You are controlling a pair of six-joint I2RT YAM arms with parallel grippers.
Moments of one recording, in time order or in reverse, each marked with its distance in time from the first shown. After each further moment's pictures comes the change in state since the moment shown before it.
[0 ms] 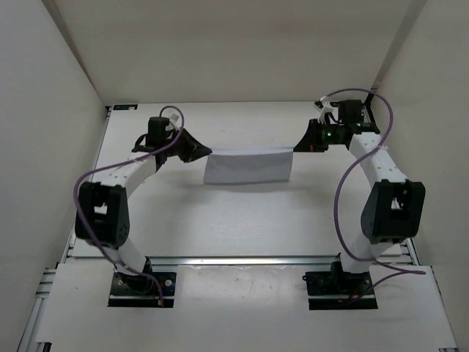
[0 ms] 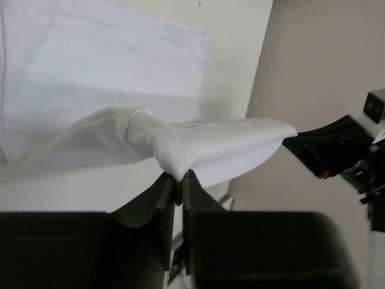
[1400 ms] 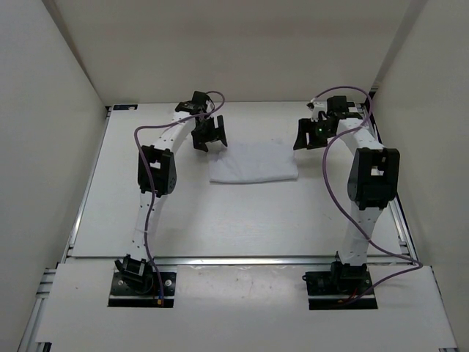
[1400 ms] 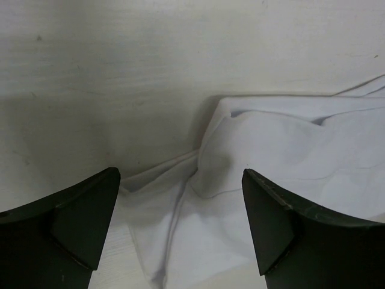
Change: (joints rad) left arm -0.119 0.966 1.296 -0.829 -0.339 0.525; right arm -0.008 0.443 0.322 -0.021 0.253 -0.174
